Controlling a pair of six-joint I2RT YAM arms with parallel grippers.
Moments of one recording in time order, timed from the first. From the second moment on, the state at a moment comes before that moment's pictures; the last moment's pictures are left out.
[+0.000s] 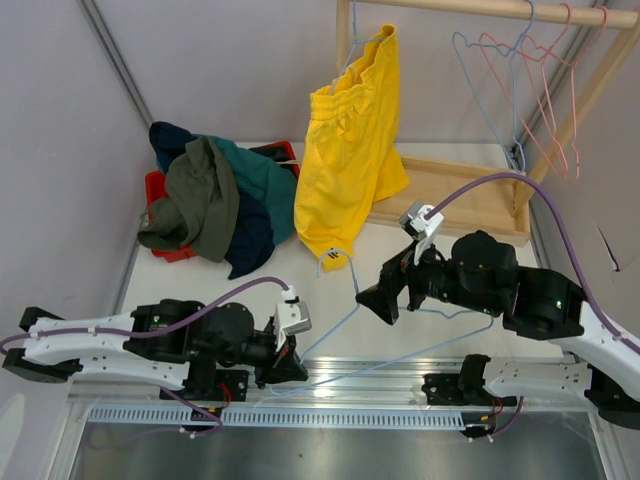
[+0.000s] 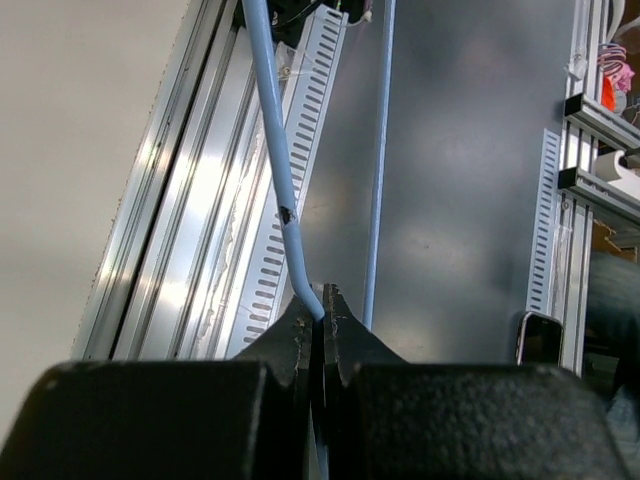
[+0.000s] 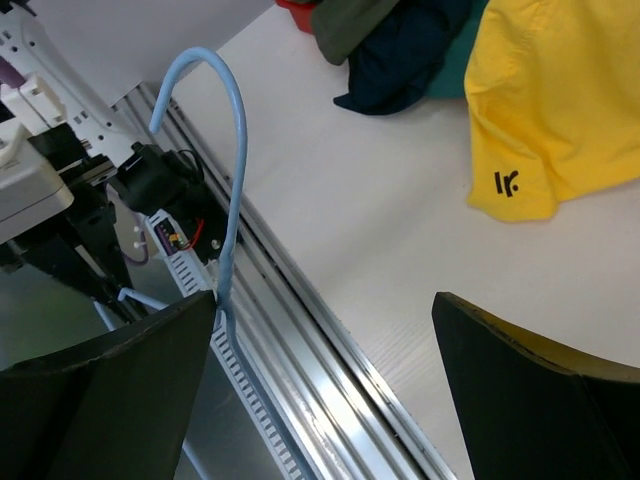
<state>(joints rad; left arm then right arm) -1.55 0.72 0.93 -0.73 0.06 -0.48 1.17 0.91 1.37 -0.82 0.11 0.32</state>
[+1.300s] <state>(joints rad) -1.56 0.74 1.08 -0.81 -0.26 -0.44 1.18 0.72 1.20 -0.53 -0.07 0.37</state>
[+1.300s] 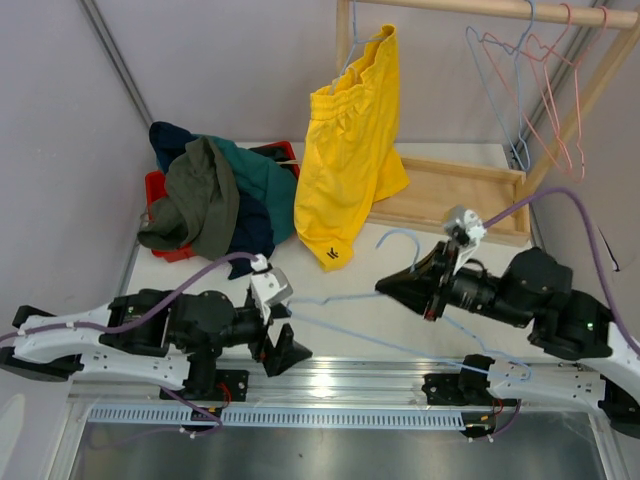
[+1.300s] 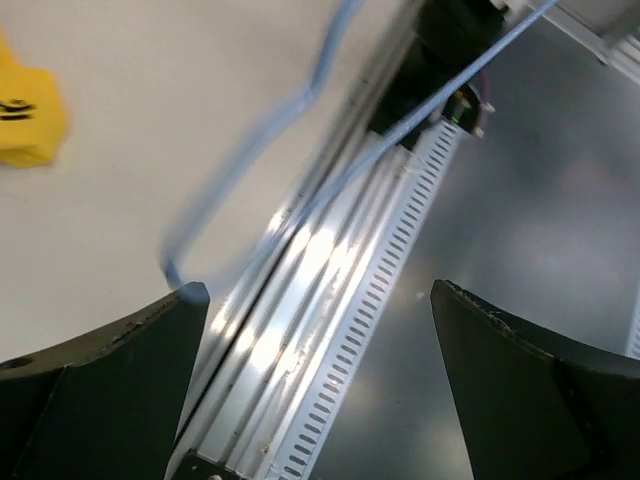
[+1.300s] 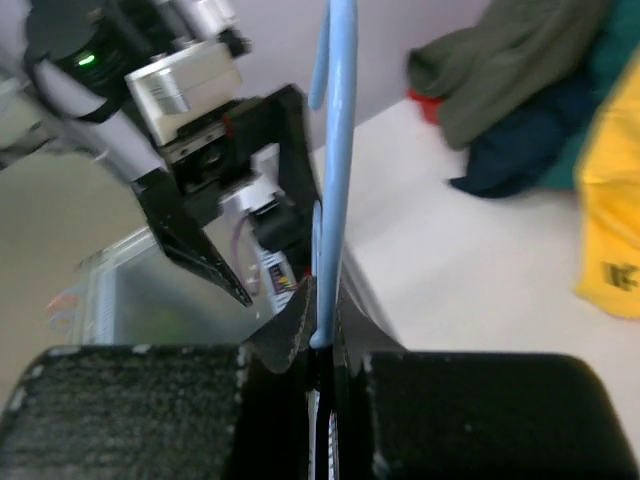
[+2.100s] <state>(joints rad) -1.56 0.60 1.04 -0.82 -0.59 -0.46 0.47 1.53 2.31 -0.80 0.57 0.16</state>
